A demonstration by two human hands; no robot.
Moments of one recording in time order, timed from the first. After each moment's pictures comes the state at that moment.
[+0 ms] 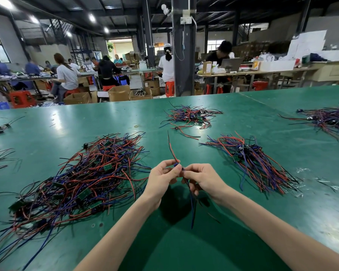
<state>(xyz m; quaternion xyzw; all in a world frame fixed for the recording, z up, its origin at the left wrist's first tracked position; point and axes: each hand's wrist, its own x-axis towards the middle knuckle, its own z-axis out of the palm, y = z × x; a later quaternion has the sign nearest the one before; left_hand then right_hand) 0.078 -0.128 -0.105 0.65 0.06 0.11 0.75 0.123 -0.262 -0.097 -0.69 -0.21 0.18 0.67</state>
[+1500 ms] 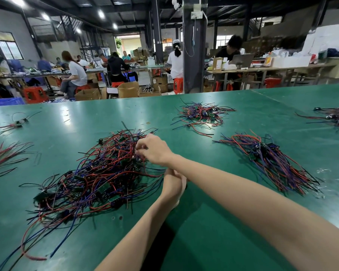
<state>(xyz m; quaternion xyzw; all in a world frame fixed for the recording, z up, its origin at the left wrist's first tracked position) 0.076 -0.122 -0.117 0.73 0.15 0.18 0.64 0.144 -0.091 -0.055 -0.85 -0.43 -0.04 0.31</state>
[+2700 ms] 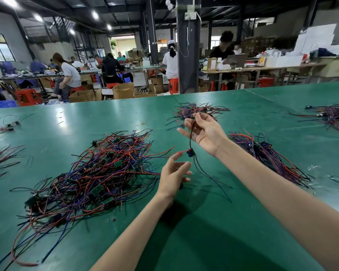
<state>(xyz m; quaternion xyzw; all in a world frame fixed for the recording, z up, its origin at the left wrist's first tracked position) 0.078 -0.127 -0.112 0.64 0.05 0.16 0.75 0.177 -0.221 -0.018 -0.39 -0.13 0.18 0.89</state>
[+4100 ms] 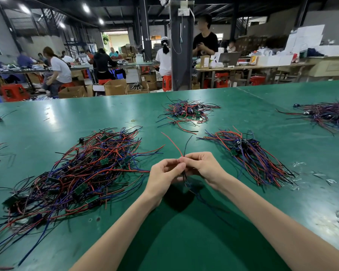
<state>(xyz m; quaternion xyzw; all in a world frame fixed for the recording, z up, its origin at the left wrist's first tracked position) 0.076 -0.135 -0.114 0.62 0.04 0.12 0.77 0.139 -0.259 -0.097 -0.63 -0.18 0.19 0.73</state>
